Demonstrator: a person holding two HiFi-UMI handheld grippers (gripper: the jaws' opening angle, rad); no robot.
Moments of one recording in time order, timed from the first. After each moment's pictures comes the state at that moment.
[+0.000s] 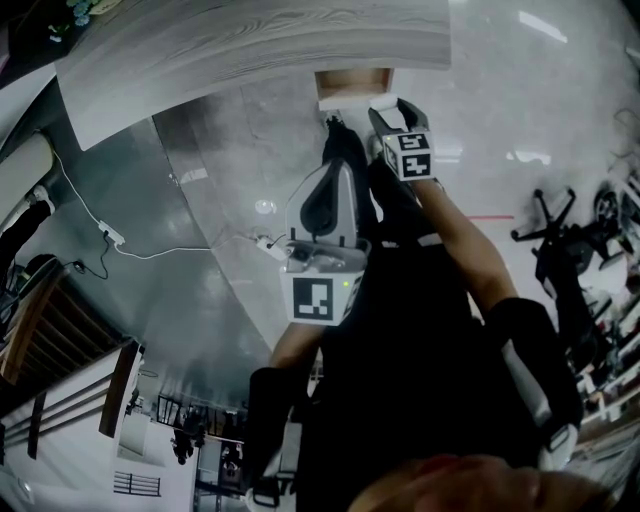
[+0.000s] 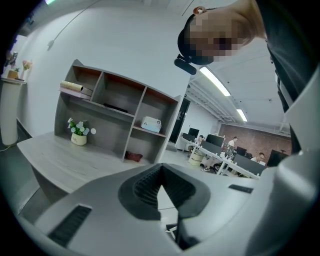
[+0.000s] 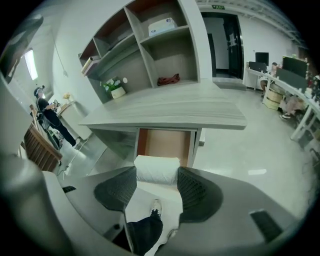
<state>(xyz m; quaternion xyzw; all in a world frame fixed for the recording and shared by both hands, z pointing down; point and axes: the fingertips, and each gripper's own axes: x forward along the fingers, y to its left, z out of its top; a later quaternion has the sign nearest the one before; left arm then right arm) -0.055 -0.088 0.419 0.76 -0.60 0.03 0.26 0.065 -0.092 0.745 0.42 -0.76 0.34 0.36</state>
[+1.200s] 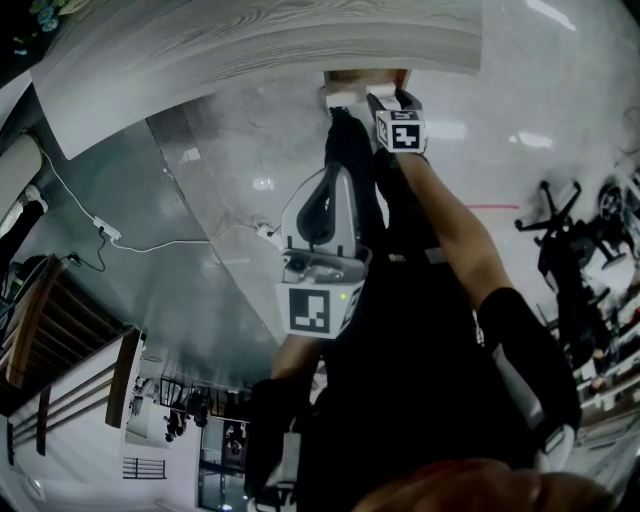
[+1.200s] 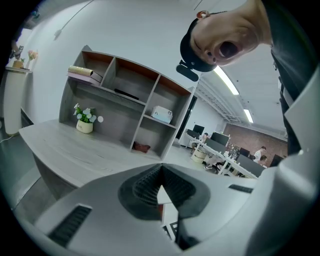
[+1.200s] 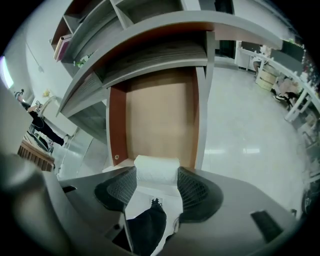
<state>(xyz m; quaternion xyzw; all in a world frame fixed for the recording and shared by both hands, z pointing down) -0.082 -0.107 0.476 0.74 -0.60 0.04 0.30 0.051 -0.088 0.874 0.44 -0.68 0.42 0.42</state>
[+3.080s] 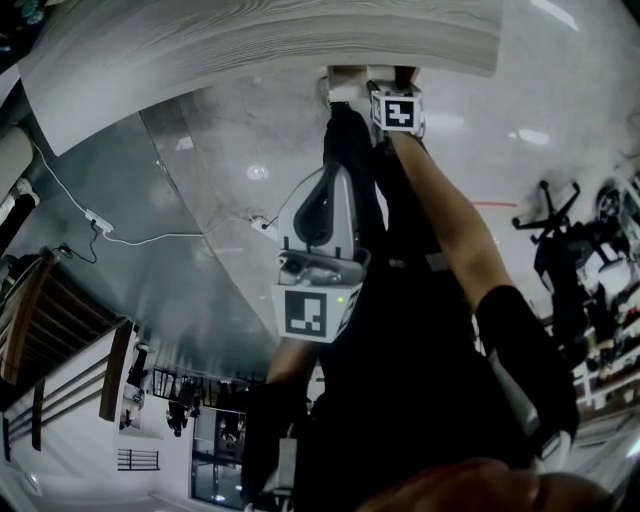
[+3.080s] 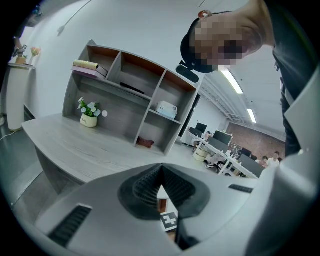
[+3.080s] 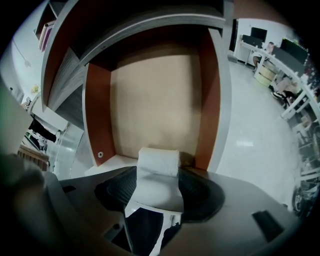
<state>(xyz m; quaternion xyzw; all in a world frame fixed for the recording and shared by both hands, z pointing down) -0.087 -0.104 0.501 0.73 -0.60 0.04 0.32 0.055 -0.097 0.912 0.44 -0.63 0.43 0.48</state>
